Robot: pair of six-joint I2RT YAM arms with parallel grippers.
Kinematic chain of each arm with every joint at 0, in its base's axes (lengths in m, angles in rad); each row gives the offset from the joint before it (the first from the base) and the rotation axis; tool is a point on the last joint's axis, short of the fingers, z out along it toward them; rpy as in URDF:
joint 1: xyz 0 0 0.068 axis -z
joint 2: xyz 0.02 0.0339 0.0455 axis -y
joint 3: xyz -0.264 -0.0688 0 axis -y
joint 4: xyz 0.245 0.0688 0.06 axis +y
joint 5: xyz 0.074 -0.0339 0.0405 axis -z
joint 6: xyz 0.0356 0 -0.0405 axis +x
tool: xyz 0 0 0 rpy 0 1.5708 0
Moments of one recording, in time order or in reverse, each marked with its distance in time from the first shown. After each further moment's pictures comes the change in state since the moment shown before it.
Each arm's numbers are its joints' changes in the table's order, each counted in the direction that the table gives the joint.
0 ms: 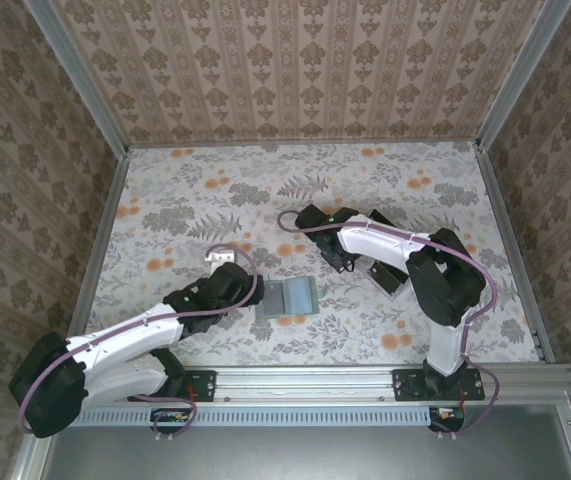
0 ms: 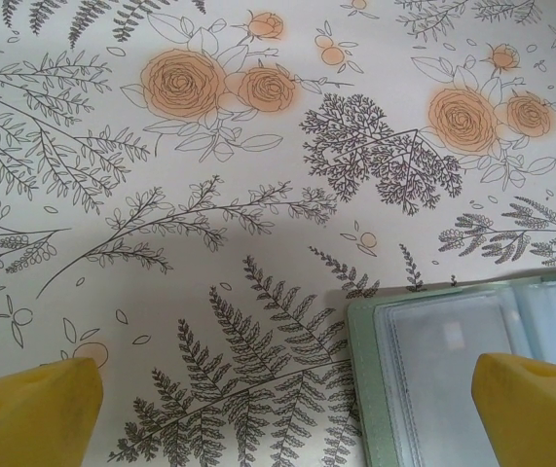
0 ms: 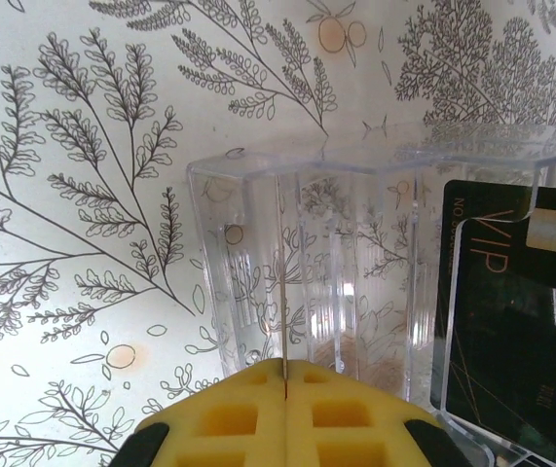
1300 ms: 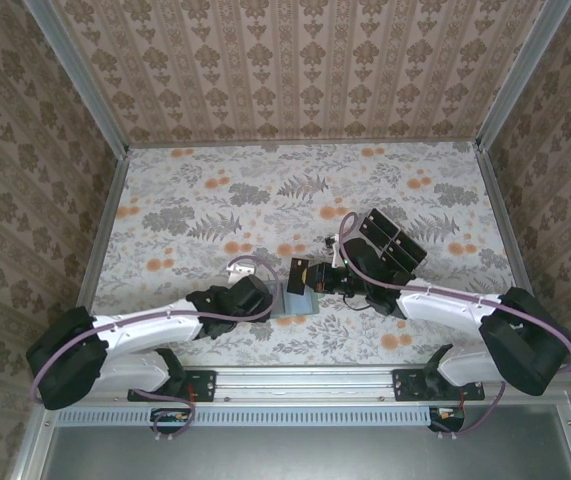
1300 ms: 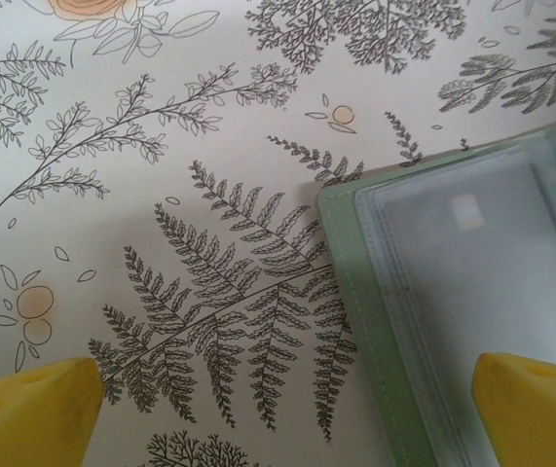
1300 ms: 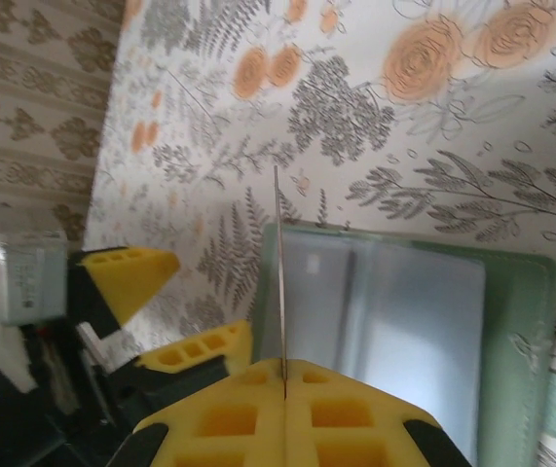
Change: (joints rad) left arm 0.146 -0.171 0.034 0.068 -0.052 0.027; right arm -0.045 0.542 -0.760 -1.133 -0.810 0.800
